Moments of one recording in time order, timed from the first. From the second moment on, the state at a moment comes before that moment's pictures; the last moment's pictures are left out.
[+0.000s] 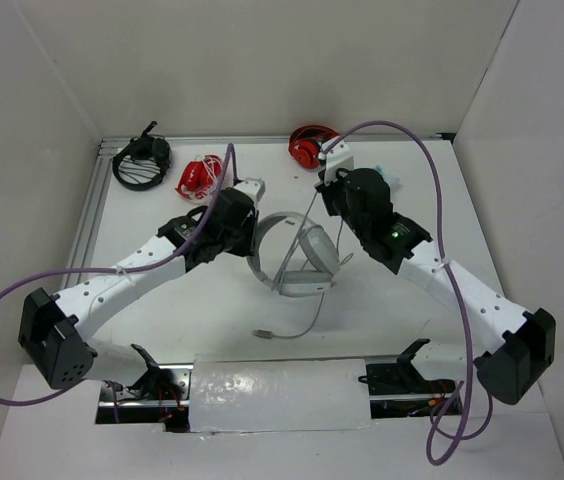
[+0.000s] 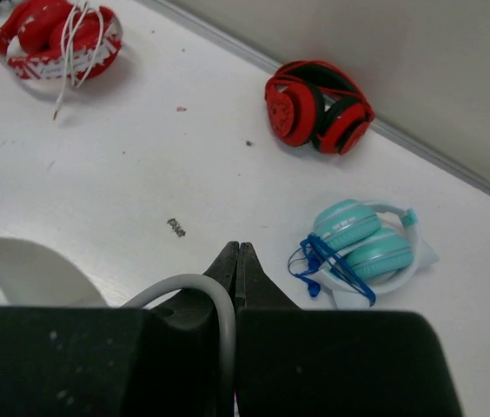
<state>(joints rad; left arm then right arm) -0.71 1.37 1.21 -0.62 -0.20 -0.39 0.66 1.19 1.11 -0.14 0.32 -0.17</state>
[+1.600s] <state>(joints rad) -0.80 1.39 2.07 -0.75 0.11 -0.11 0.55 1.70 0.83 0.71 -0.54 0.23</state>
